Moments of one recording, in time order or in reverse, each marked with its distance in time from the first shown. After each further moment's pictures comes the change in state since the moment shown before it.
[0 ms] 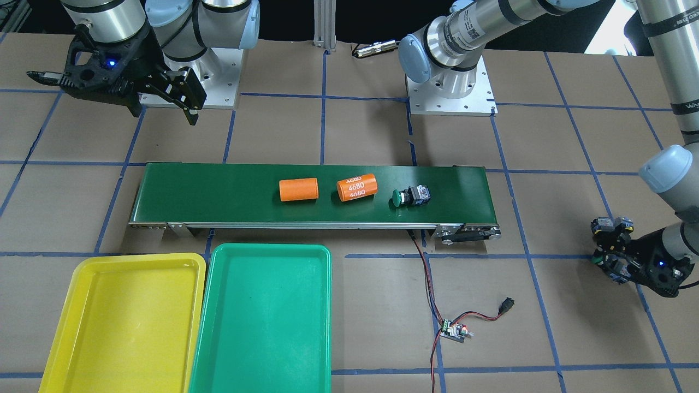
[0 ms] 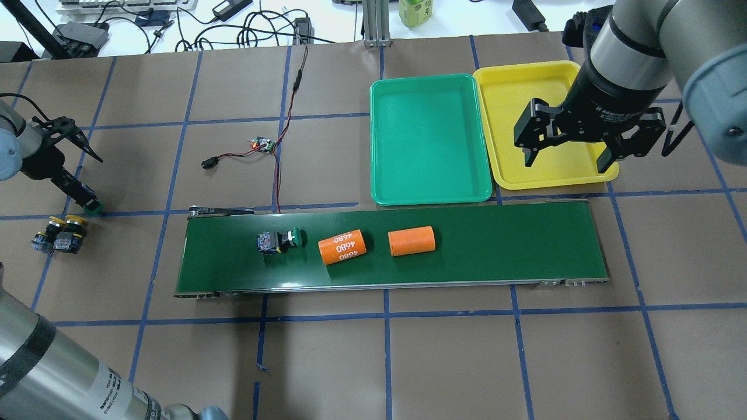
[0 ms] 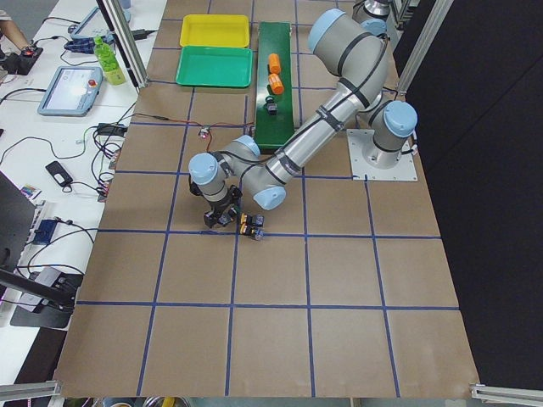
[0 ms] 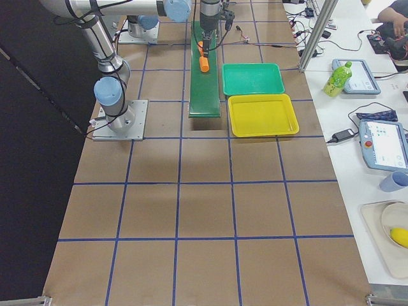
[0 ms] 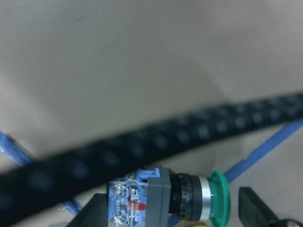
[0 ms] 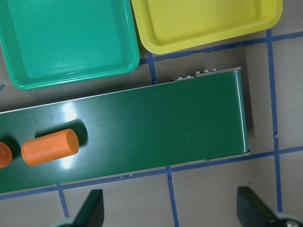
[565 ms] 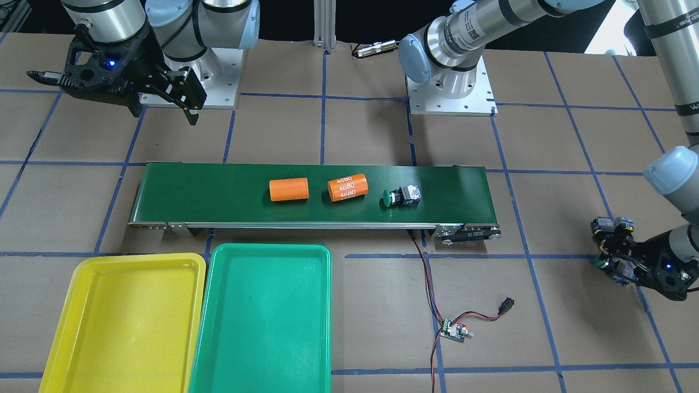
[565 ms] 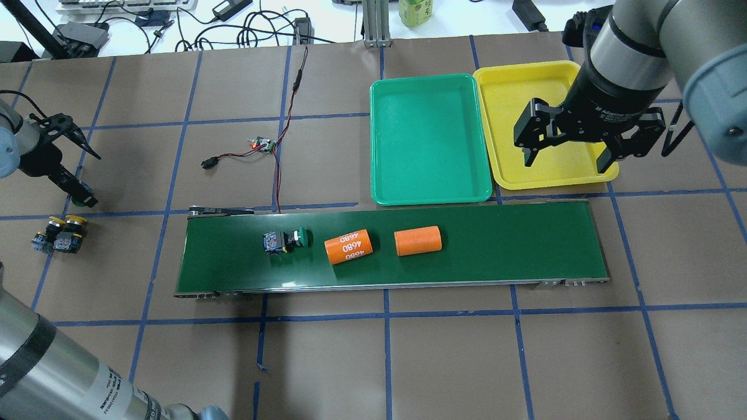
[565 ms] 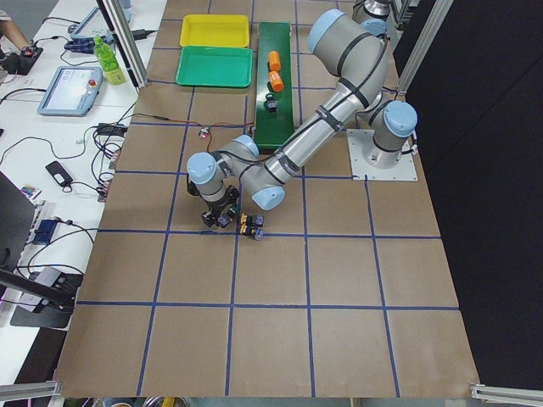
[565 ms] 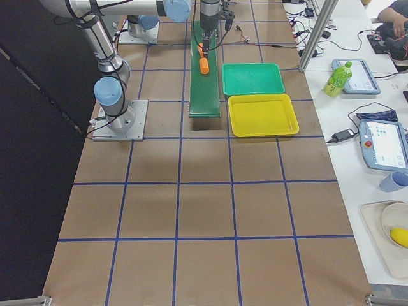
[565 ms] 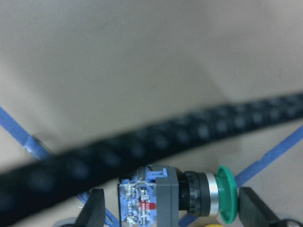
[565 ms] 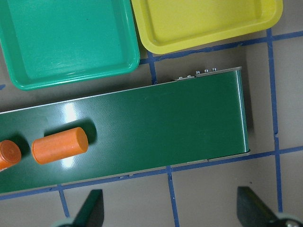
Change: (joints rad) left arm 0.000 0.000 0.020 0.001 -0.001 -0.002; right arm 0.000 0.000 0.000 0.001 0.000 0.000
